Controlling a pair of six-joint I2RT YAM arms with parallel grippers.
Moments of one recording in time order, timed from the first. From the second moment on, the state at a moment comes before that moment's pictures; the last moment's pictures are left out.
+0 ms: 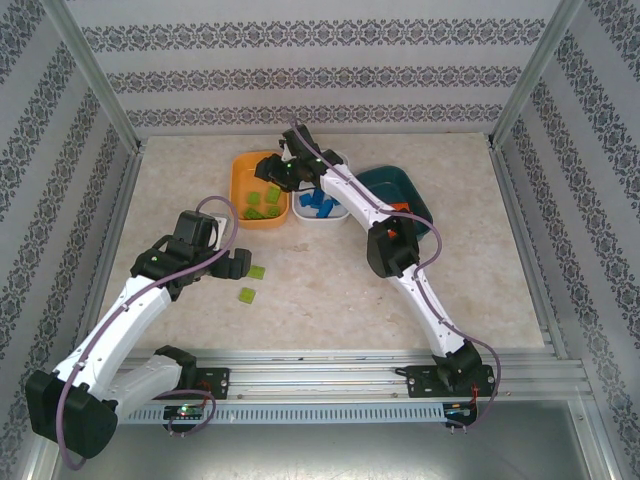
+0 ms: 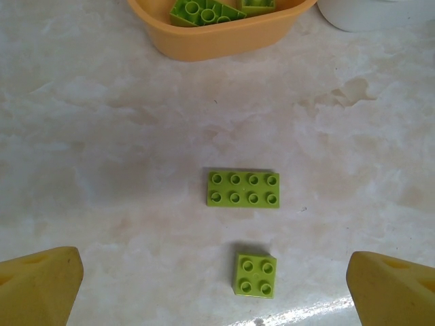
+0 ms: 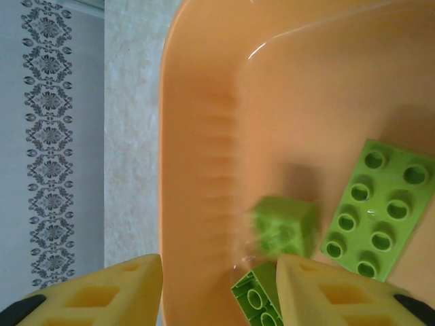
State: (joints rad) left arm -0.31 0.99 0.85 -0.79 -0.03 -0.16; right arm 0.57 2.69 2.61 -0.64 -0.47 0.88
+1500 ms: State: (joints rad) left arm -0.44 1.35 0.94 -0.90 0.06 -0.29; right arm 0.69 1.48 0.88 -0.37 -0.28 0.70
